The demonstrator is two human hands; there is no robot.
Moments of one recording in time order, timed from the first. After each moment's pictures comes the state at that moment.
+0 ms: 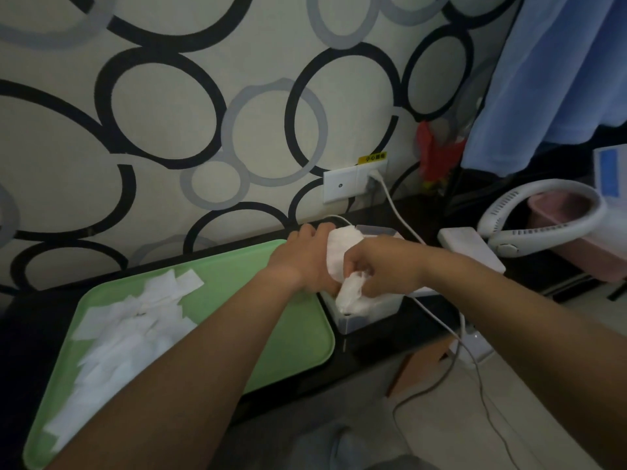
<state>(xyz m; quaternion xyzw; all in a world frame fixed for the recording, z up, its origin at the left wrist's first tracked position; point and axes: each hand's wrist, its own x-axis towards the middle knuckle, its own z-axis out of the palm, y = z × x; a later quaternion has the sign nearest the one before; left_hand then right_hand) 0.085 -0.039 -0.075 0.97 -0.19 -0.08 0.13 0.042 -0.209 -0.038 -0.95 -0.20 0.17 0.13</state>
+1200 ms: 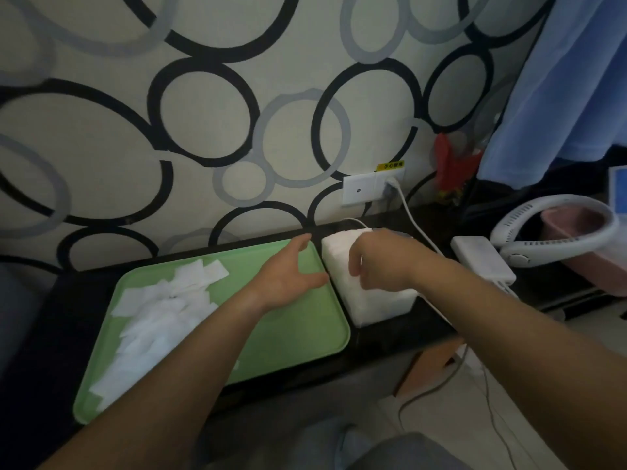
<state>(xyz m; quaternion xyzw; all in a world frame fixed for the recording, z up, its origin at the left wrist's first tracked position) 0.040 0.028 -0.079 0.90 -0.10 -0.07 0.41 0.025 -0.168 -0.015 -0.98 -0.15 0.12 0.05</state>
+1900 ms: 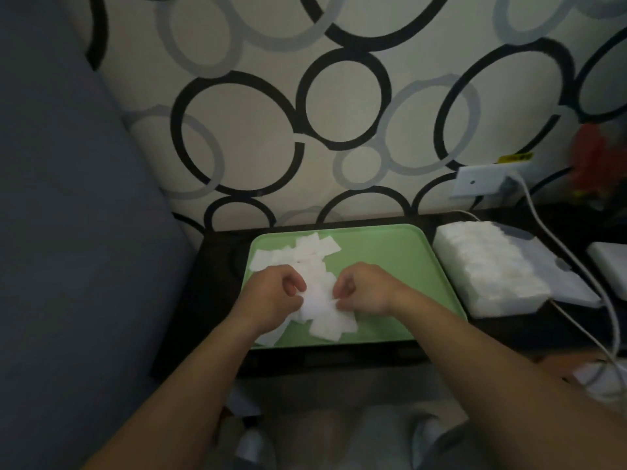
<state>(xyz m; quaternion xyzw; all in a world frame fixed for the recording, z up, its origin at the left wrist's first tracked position) -0.062 0.209 -0.084 0.94 0.07 -0.01 0.34 0.004 0.014 -0.089 -0.91 -0.21 0.20 0.29</state>
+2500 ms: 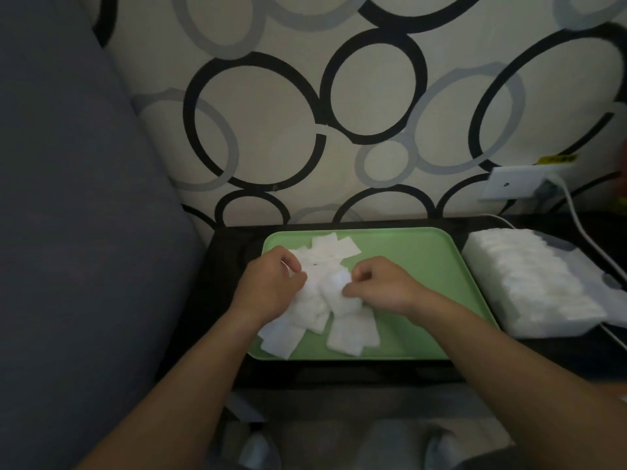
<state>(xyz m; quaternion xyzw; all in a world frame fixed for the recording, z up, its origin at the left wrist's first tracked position) -0.037 0.233 -0.086 0.91 0.14 0.07 0.37 0.017 0.034 -0.087 -0.87 -0.15 0.21 0.42</state>
